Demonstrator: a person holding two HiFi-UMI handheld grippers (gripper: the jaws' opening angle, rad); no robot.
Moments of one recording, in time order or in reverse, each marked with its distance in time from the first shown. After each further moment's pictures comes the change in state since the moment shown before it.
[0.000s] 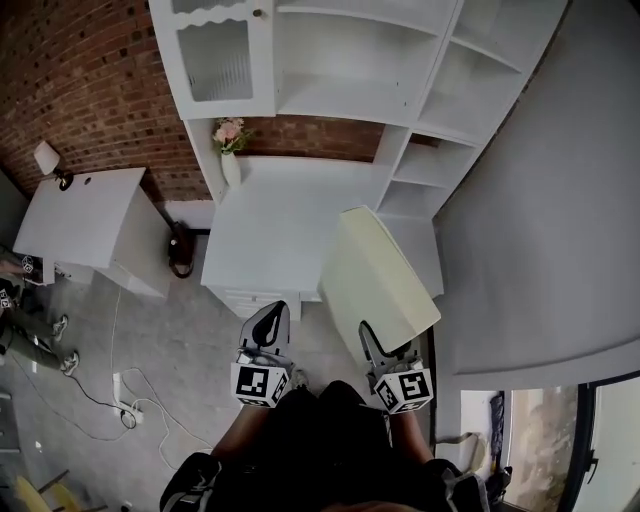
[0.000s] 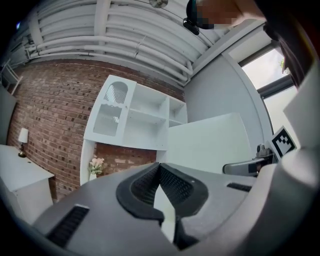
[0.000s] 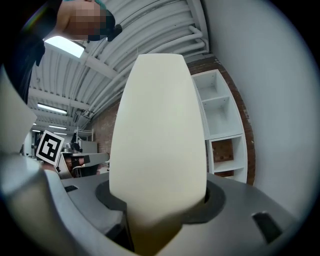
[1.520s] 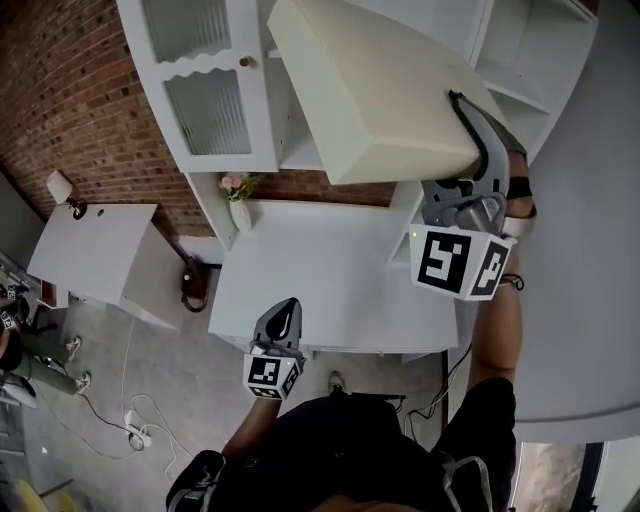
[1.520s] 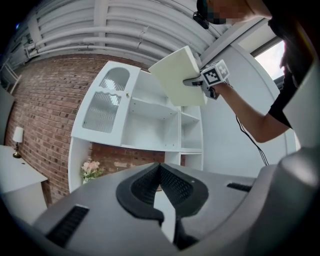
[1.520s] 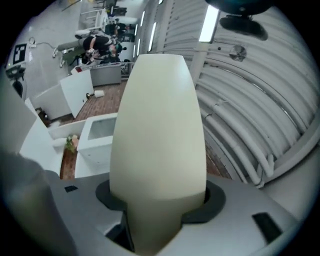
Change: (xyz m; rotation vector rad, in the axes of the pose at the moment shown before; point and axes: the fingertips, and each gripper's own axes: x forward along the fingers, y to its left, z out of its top) left arm 0.173 0.057 -0.001 -0.011 0.036 0.040; right arm 0.242 -0.074 0.413 -1.370 -0.289 -0.300
